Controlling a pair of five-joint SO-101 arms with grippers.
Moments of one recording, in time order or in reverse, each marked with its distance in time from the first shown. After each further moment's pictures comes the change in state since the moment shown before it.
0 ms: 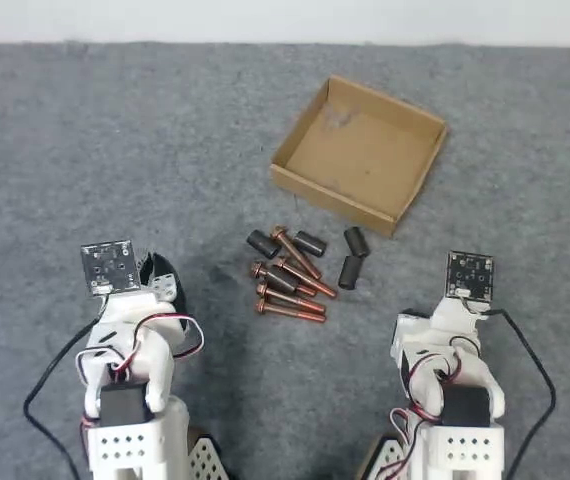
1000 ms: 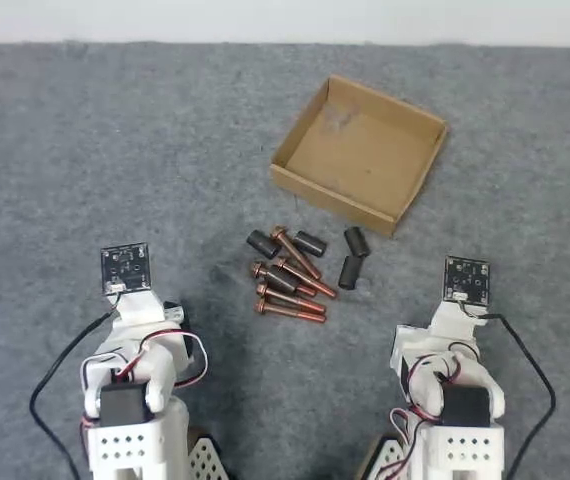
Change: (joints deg) left arm 0.0 0.0 0.0 19.9 0.0; right arm 0.0 0.0 0.0 6.8 0.0
